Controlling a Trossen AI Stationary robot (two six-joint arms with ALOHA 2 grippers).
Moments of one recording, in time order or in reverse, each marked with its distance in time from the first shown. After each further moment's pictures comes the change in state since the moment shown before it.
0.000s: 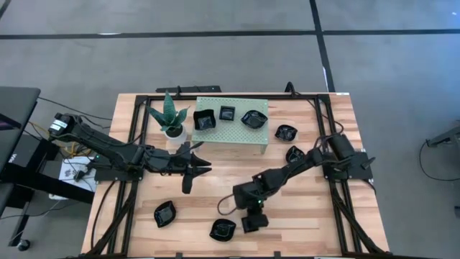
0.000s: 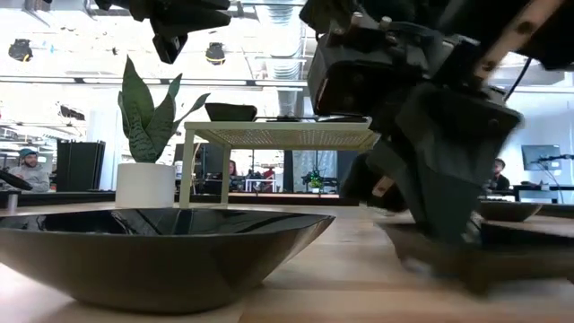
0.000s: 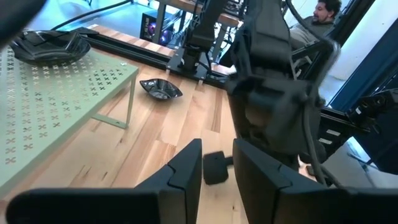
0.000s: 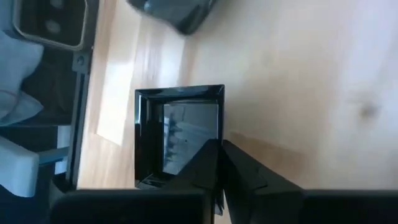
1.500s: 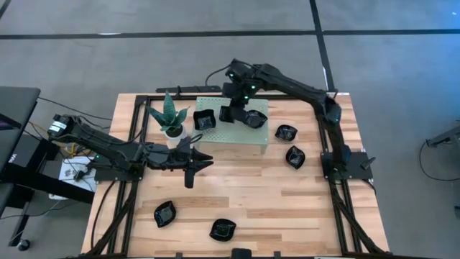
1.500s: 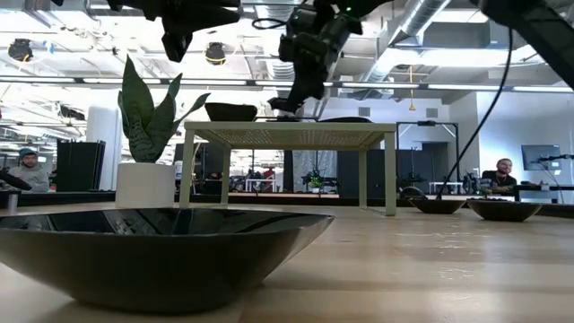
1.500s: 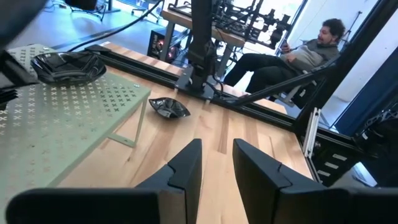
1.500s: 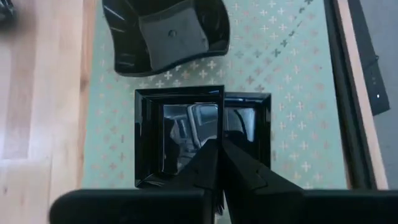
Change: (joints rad) left arm 0.054 0.000 0.000 0.066 -0.001 0.004; right arm -0.814 0.078 0.921 -0.834 0.171 -0.628
